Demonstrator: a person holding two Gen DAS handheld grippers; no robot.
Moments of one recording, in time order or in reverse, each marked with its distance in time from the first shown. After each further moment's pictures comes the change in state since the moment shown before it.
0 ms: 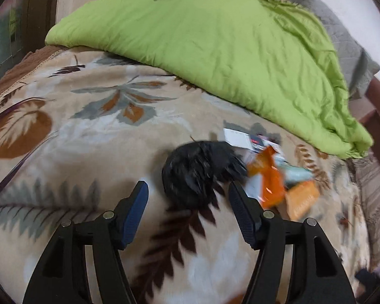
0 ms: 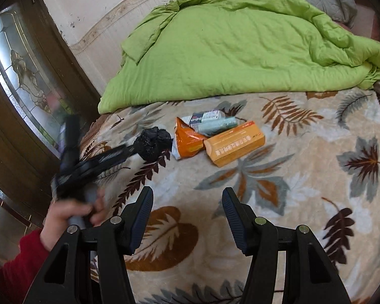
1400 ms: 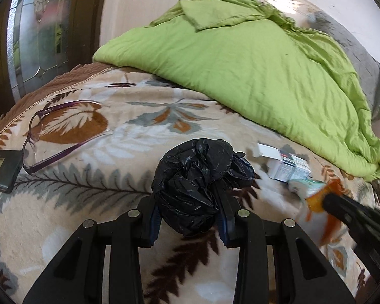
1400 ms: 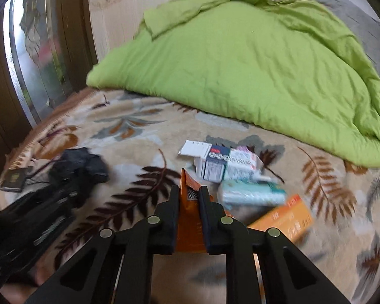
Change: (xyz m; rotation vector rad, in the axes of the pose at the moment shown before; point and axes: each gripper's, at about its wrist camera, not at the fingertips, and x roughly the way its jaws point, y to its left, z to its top) left arm -0.047 0.011 -0.041 -0.058 -0.205 0.168; right arm 0.127 0.045 0.054 -0.310 -0.021 -0.122
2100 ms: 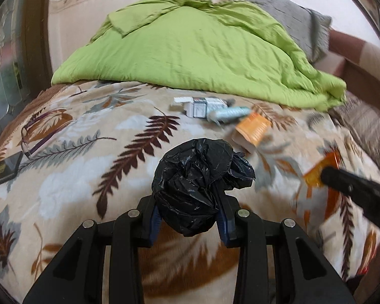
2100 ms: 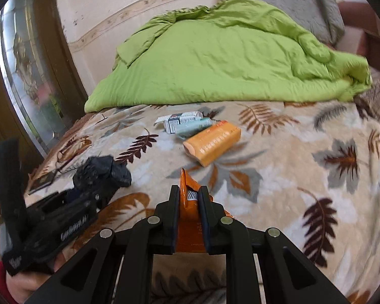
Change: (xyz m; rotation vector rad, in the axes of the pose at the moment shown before) left arm -0.103 -0.062 -0.091 0.311 0.031 -0.147; right arm -0.135 -0.045 -0.119 0.240 -0.082 -0.011
